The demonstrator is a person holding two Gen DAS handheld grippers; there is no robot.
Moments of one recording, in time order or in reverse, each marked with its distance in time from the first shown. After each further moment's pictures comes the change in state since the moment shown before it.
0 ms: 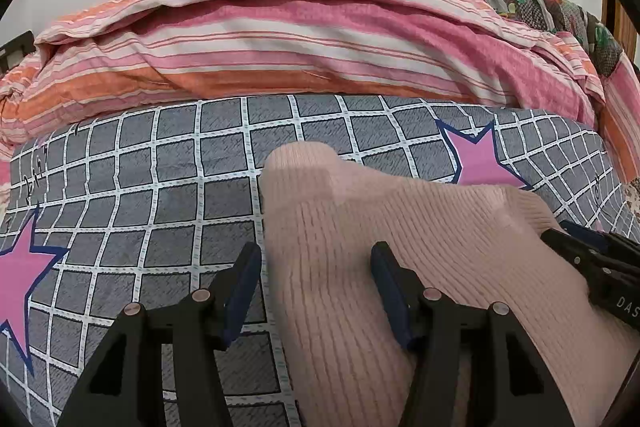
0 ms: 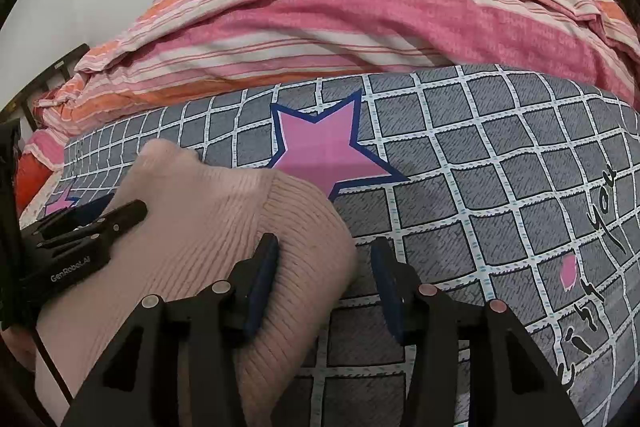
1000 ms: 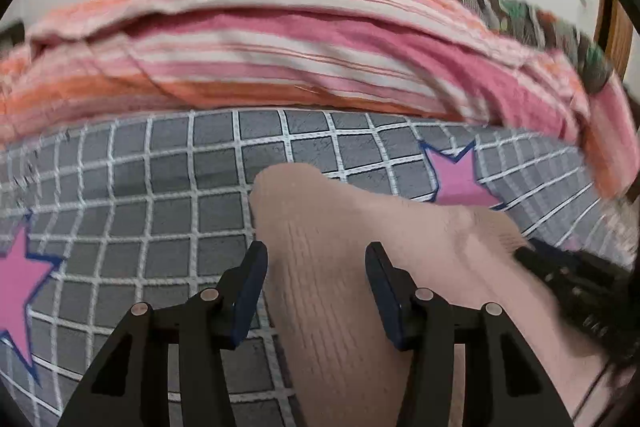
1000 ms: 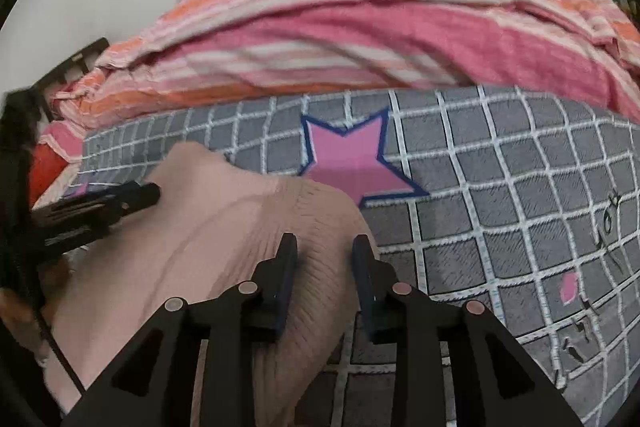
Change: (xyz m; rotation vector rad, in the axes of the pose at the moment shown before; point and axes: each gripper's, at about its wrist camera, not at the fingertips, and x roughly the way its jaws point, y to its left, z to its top) left arm -0.007 -0.003 0.013 -0.005 0.020 -0.050; right arm -0.005 0.007 0.005 -0.027 0.001 0.050
